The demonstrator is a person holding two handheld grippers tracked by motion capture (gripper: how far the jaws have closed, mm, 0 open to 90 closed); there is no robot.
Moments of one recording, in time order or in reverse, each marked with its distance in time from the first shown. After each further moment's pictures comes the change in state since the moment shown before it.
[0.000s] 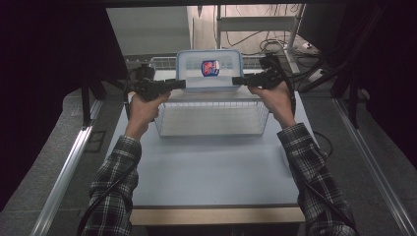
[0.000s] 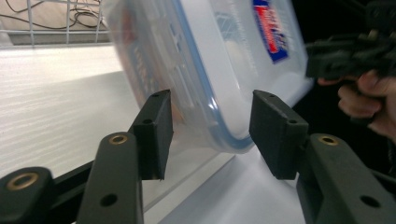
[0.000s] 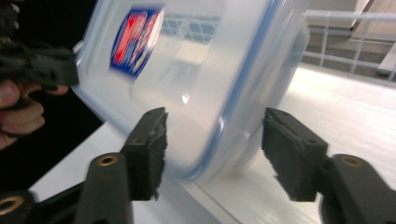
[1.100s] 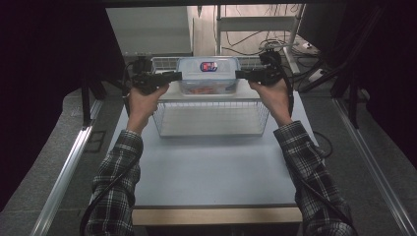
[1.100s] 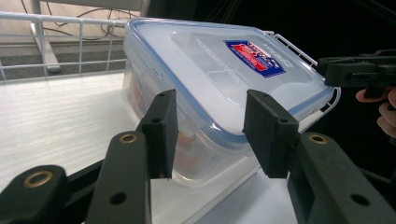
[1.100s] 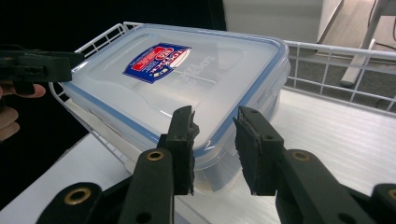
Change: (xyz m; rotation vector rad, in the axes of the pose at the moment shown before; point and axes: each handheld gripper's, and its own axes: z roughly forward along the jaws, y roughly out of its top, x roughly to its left) left arm -0.004 0.016 -0.004 -0.026 0.117 0.016; right arm 0.009 0.010 -0.007 -0.045 -0.089 -0.008
